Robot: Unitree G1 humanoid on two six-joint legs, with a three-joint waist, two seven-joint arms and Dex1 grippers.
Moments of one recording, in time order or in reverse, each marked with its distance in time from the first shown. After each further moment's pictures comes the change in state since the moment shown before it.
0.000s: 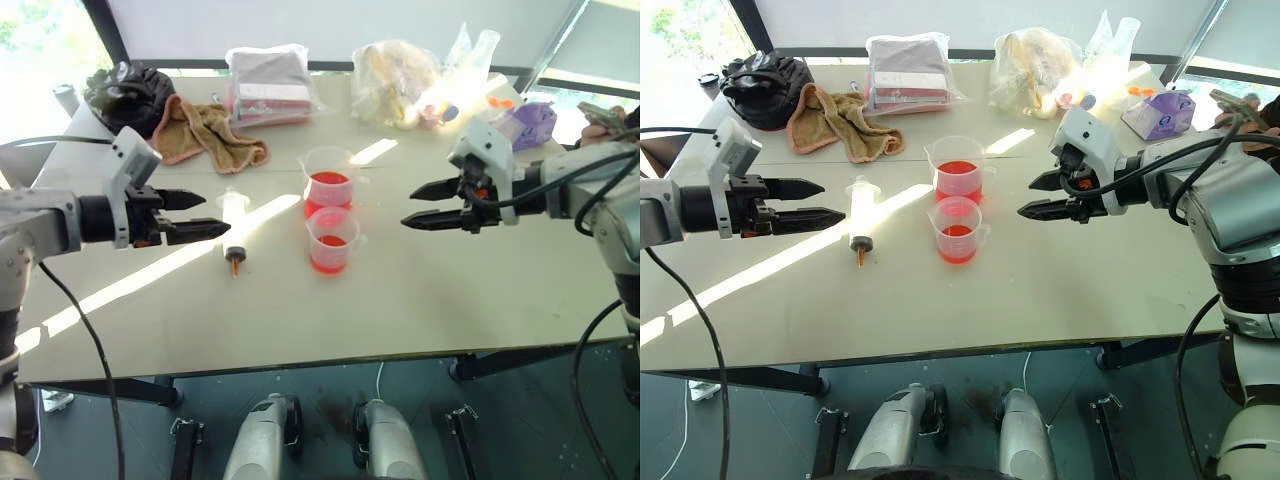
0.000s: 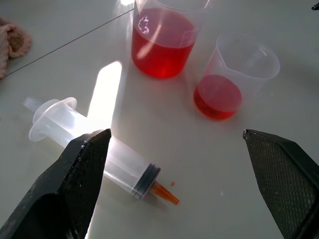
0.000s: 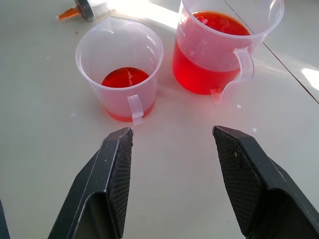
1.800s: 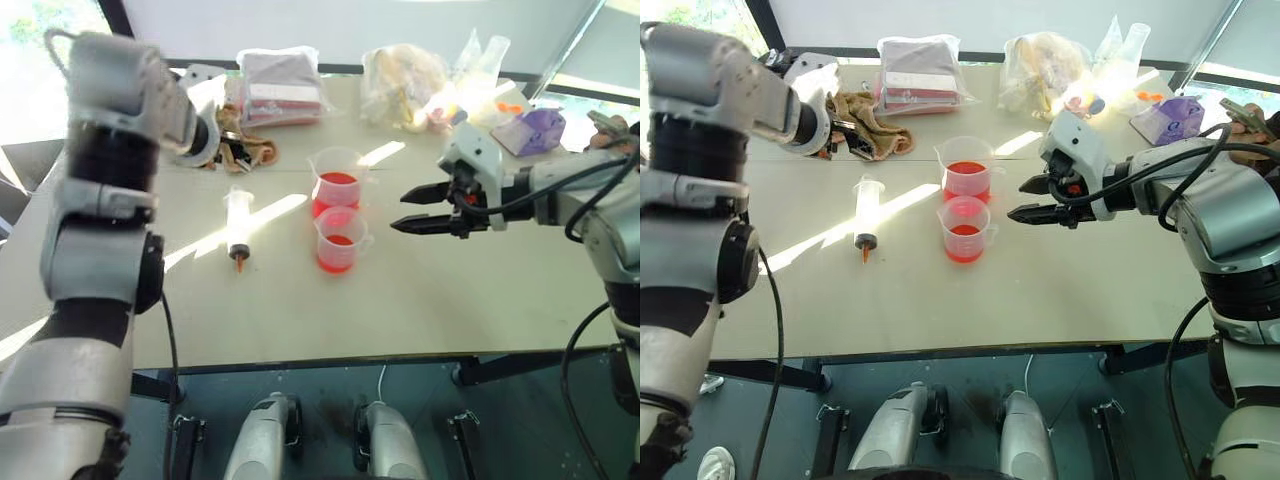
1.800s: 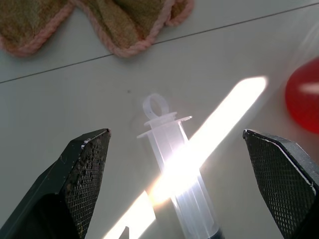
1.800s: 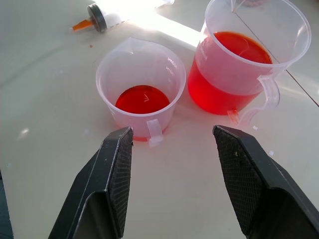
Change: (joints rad) left arm -0.924 -0.516 -0.355 0.817 0.422 0.530 0.748; right arm 0.036 0.037 -0.029 -0.074 0.019 0.046 -0.053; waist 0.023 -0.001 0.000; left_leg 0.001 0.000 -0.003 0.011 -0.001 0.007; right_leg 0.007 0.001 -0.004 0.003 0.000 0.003
